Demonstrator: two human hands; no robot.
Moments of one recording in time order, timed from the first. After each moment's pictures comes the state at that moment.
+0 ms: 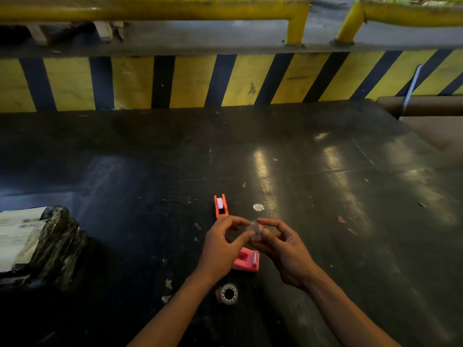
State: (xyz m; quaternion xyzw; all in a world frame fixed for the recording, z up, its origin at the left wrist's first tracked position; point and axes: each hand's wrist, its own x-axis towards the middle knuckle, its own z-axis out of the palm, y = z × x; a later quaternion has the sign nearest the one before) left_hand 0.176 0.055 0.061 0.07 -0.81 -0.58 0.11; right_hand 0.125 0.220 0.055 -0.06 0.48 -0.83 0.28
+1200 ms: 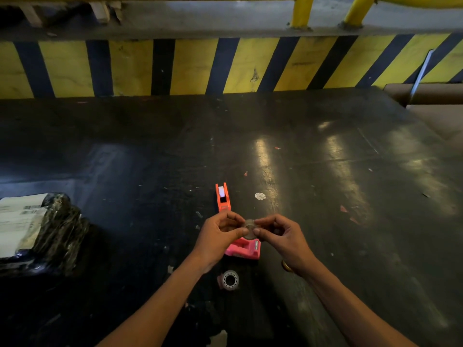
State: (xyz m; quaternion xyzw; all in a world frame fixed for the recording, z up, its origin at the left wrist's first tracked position) left_hand 0.176 0.042 0.045 0.13 -0.70 -0.70 0.01; right_hand 0.115 0.225 0.022 -0.18 0.66 -0.71 0.18
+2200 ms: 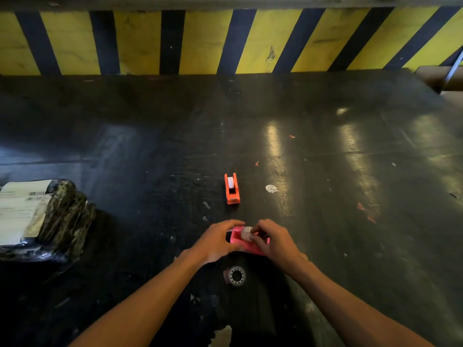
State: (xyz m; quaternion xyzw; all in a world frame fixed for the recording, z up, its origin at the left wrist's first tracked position) left_hand 0.160 -0.002 -0.036 0.05 -0.87 -0.46 -0.16; right_hand 0.098 0.200 -0.038 -0.33 0.86 -0.38 0.08
